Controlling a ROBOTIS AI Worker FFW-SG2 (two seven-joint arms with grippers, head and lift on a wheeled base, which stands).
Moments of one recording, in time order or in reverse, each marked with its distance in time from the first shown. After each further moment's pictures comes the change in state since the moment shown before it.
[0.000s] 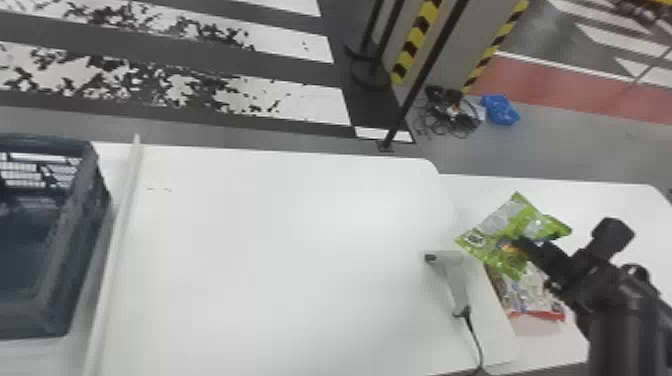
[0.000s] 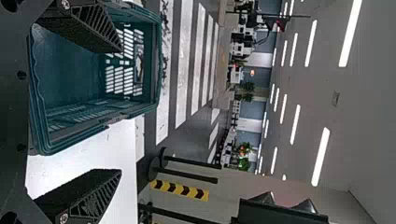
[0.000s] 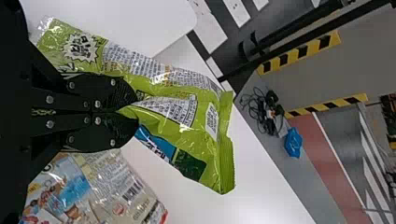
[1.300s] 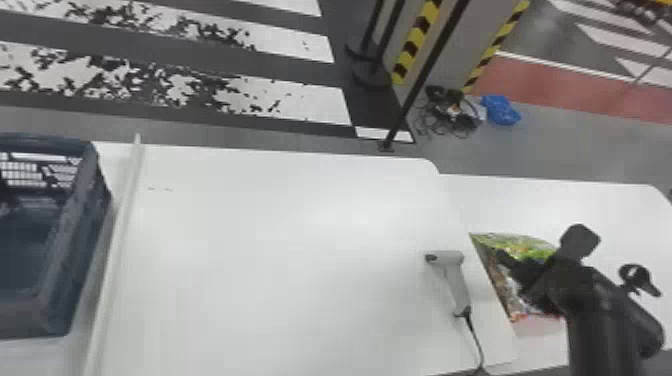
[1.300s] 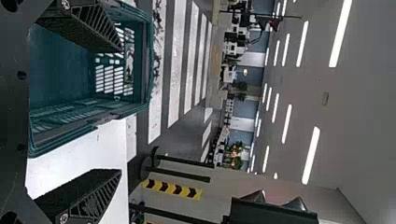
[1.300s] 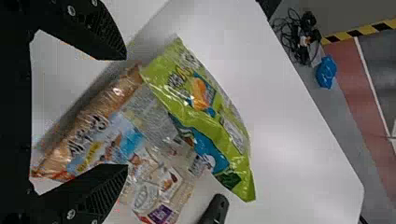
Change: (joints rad) left arm -0.017 0.003 -0.005 0.009 0.017 -0.027 0.001; right arm 0.069 0.009 0.167 -0.053 -0.204 0.087 -0.460
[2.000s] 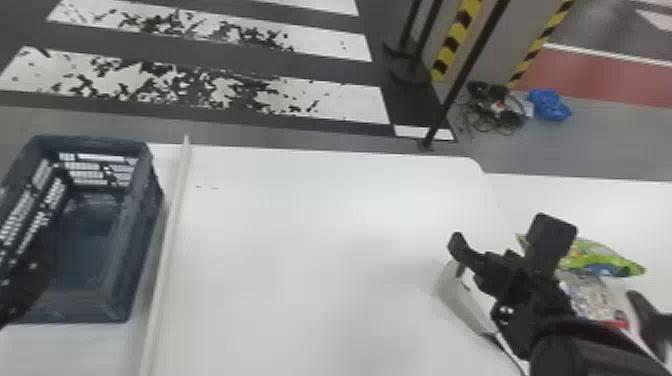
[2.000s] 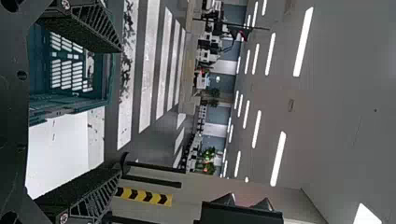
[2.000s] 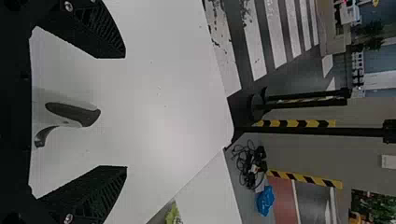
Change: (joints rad) left arm 0.011 -0.010 -0.045 -0.071 0.001 -0.087 0.080; right arm 0.454 0.266 0.320 -0.793 0.123 -0.085 0.072
